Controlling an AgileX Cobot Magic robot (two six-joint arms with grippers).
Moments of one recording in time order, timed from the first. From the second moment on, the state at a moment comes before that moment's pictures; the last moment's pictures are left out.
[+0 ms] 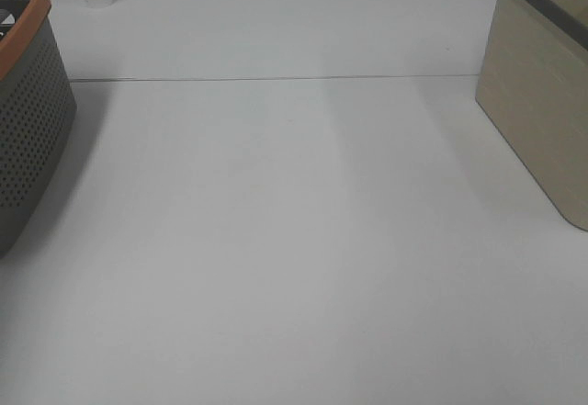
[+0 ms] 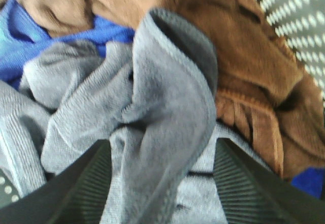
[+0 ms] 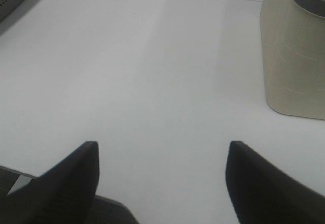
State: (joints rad) left arm 0.16 1.89 -1.45 0.04 0.85 0.77; right arm 0.18 0.00 -0.50 0.10 1.05 -0.06
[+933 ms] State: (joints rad) left arm 0.16 1.84 -1.45 0.08 0.83 0.75; right arm 0.18 0.00 -0.50 0.10 1.05 -0.06
